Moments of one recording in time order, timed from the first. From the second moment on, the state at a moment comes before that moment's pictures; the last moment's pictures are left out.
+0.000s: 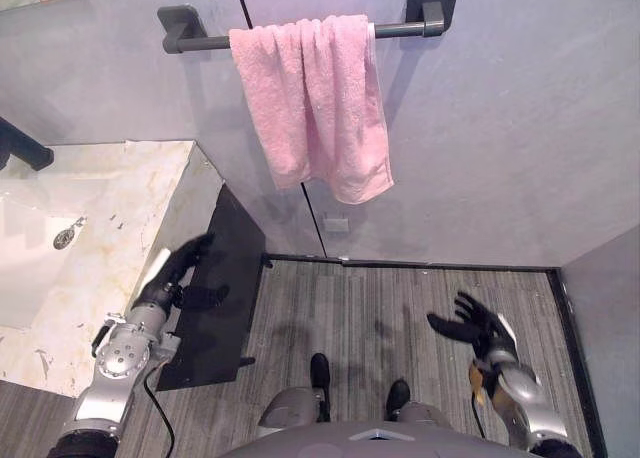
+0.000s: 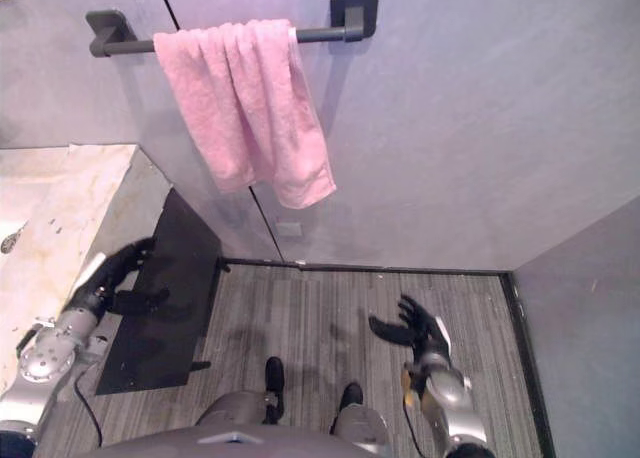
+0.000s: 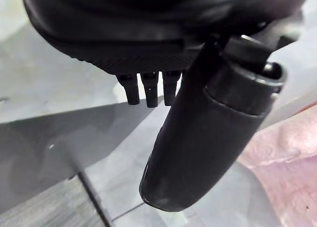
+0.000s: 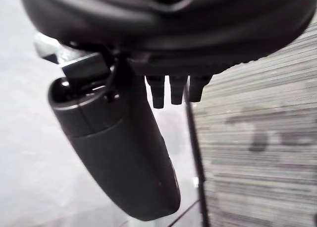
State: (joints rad) left arm 0.19 0.56 0.06 0.19 -0.02 -0.18 -0.04; right arm 0.11 -0.38 0.06 0.42 0.40 -0.02 -0.12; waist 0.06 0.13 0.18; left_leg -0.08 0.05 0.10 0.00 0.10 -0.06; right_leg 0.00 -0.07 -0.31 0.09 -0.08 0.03
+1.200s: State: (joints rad) left arm -0.18 0.59 -0.03 0.03 -0.48 0.07 -0.25; right arm -0.27 -0.63 0.24 -0.09 0.00 0.14 0.01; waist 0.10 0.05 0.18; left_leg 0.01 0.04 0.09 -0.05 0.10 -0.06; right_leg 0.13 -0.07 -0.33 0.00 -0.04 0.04
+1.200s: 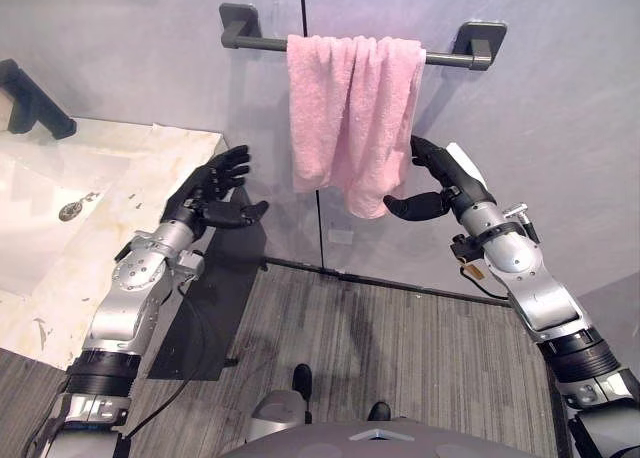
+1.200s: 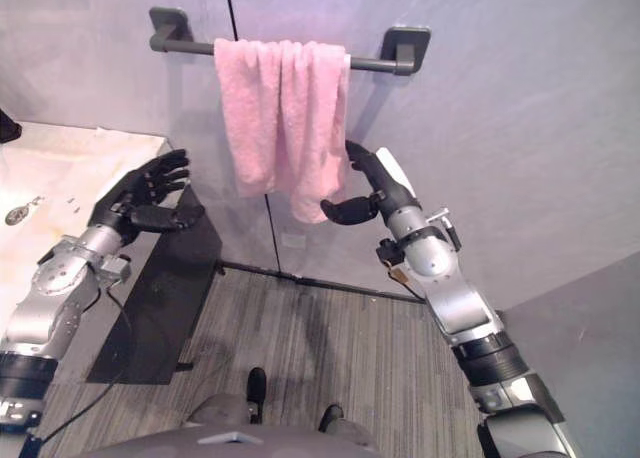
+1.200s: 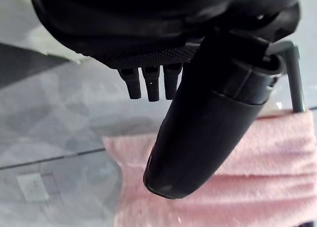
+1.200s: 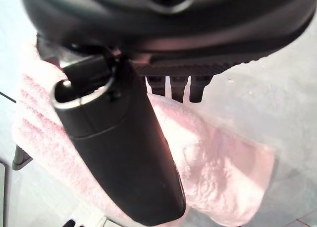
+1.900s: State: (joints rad) left arm -0.26 0.62 -0.02 0.08 -0.54 0.00 -0.14; right arm -0.27 -0.68 0.25 -0.10 -0.03 0.14 0.02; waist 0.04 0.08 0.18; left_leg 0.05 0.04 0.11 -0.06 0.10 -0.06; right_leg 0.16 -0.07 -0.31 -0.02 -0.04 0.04
